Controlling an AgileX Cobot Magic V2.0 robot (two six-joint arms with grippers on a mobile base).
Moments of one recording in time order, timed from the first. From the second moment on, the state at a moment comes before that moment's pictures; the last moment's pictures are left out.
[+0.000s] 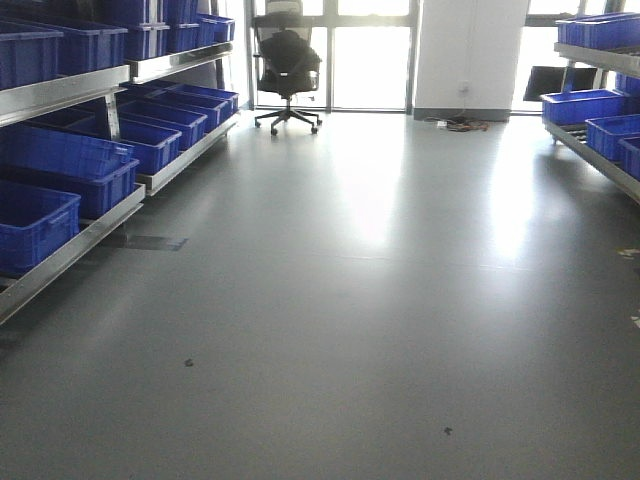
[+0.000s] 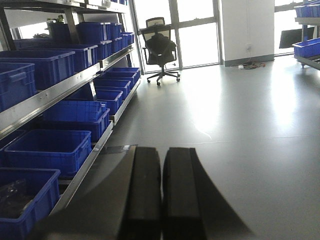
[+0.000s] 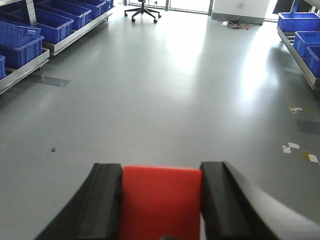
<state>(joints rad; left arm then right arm) -0.07 -0.01 0.01 -0.01 0.03 0.14 0.03 0.44 -0.35 0.01 0.16 -0.03</state>
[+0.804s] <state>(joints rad) -0.07 -0.01 0.01 -0.01 0.03 0.14 0.03 0.44 -0.35 0.01 0.17 -0.03</state>
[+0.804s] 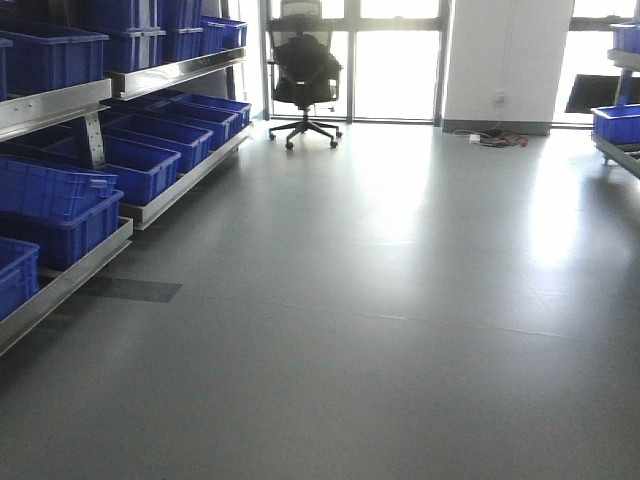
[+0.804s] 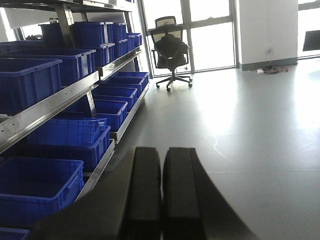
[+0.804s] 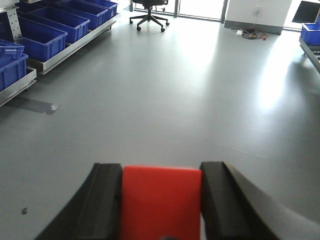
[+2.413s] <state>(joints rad) -0.07 -0.01 0.01 -0.01 0.03 0.14 0.03 0.44 -0.35 0.01 0.17 -0.03</state>
